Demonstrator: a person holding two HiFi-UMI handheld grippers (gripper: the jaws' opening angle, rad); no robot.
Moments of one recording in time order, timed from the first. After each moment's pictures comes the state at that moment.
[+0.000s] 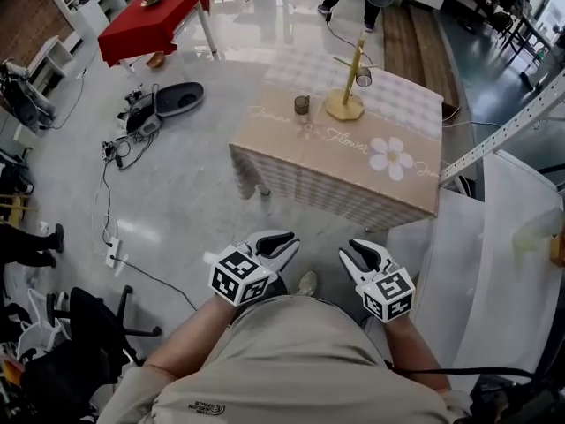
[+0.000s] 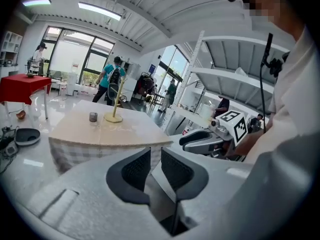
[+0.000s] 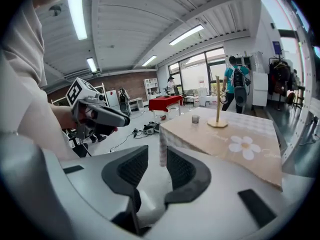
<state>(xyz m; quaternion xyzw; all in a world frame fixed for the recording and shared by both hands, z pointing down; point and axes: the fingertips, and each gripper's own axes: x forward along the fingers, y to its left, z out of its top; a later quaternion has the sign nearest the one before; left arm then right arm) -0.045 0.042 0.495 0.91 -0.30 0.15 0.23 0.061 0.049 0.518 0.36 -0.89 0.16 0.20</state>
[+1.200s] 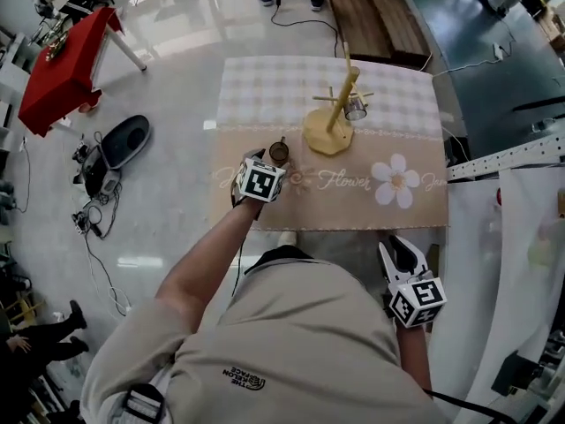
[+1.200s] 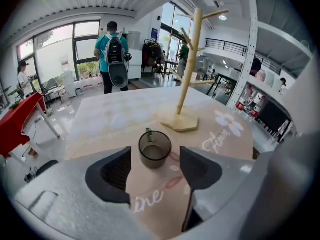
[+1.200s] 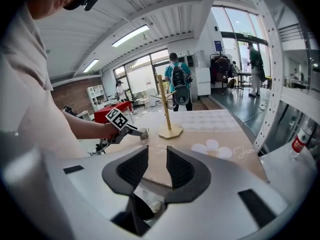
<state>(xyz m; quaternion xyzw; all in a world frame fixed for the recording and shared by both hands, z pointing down) -0.067 -0.452 0.679 0.85 -0.32 0.37 0.19 0.113 -0.182 0.524 0.61 -0.73 0.27 0.16</state>
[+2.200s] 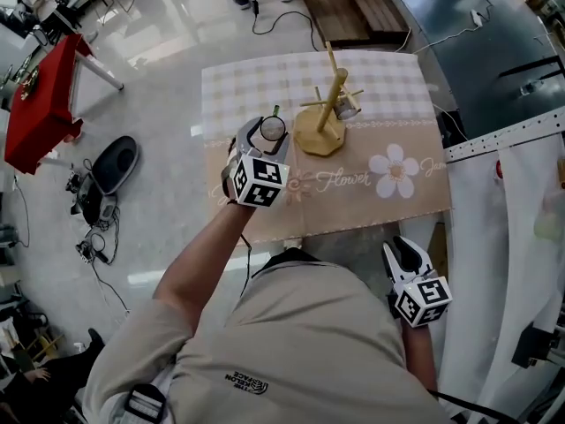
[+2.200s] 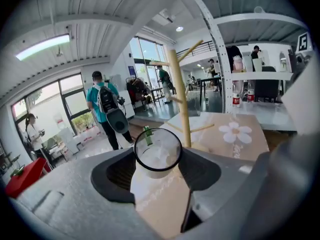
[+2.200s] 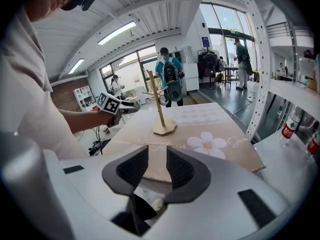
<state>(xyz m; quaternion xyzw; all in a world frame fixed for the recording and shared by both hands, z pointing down) -0.020 -0.511 0.556 0.90 -0.31 0.29 -0.06 0.111 -0.182 0.531 0.65 -0.67 0.31 0.16</state>
